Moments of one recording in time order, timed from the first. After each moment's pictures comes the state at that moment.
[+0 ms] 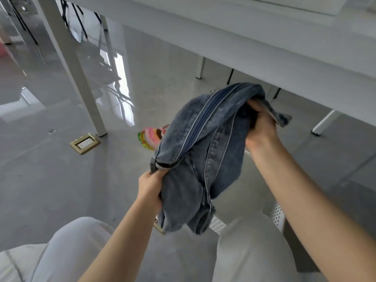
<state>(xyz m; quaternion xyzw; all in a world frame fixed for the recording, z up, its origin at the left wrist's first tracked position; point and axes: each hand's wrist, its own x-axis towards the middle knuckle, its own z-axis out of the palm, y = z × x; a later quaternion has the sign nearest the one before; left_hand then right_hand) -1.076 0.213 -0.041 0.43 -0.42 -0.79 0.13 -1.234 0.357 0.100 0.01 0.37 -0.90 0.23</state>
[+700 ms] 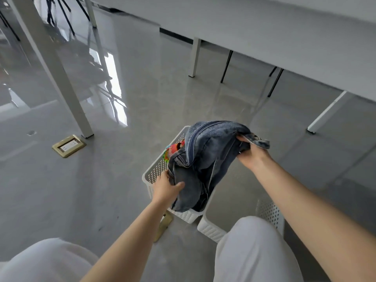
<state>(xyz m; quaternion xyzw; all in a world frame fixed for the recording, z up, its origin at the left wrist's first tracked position) -1.146 0.228 -0.143 0.37 -0.79 -0.48 -0.04 -1.320 0.408 -0.041 0.07 0.52 -0.82 0.20</state>
